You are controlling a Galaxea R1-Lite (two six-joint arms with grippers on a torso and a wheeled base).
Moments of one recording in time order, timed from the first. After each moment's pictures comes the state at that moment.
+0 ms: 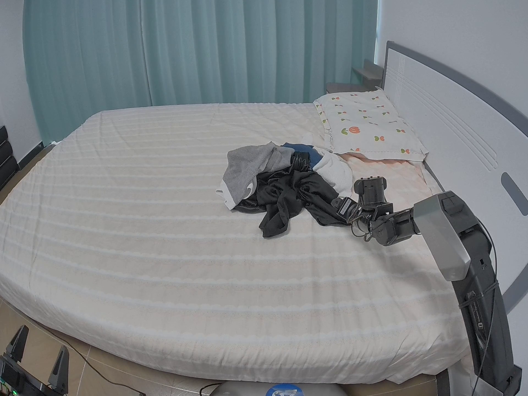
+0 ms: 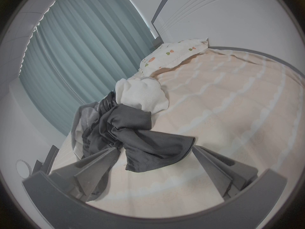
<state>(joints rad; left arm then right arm) 0.00 0.02 -0.02 0.01 0.01 0.00 0.26 2.72 -1.89 -0.37 -0.19 0.68</state>
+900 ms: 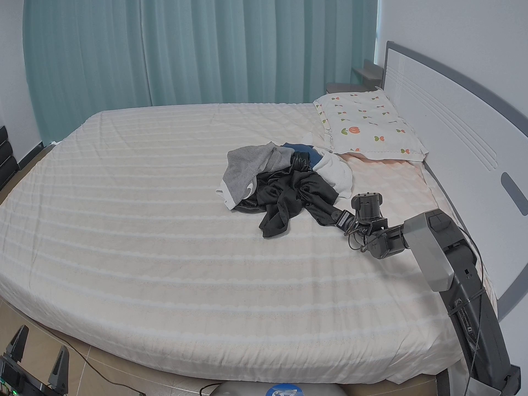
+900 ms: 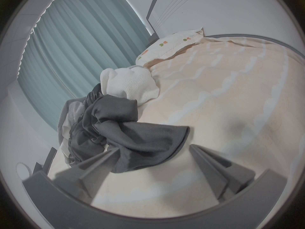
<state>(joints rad) 0.00 0.02 -0.02 0.01 0.01 0.00 0.24 2.87 -2.00 -0.41 -0.18 0.70</state>
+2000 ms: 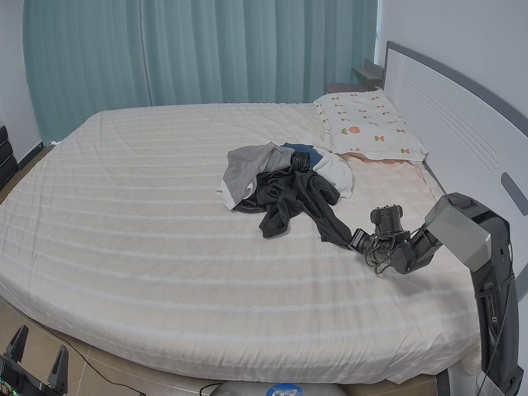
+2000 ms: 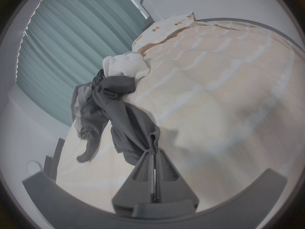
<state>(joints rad) 0.00 0.02 -0.02 0.01 0.01 -0.01 0.23 2.58 -1.36 -0.62 -0.03 0.74</state>
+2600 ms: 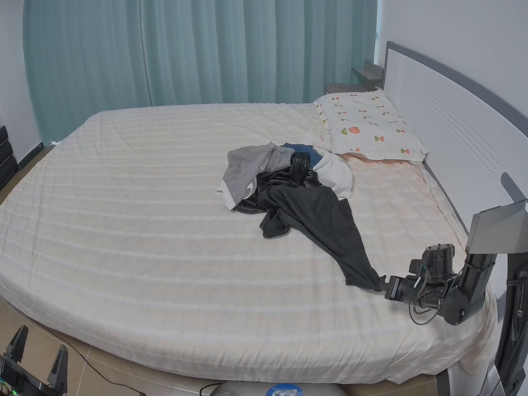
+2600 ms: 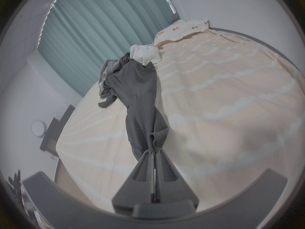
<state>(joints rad) 0.00 0.02 -0.02 0.01 0.02 -0.02 0.15 2.32 -0.48 -1.21 0.20 0.42</state>
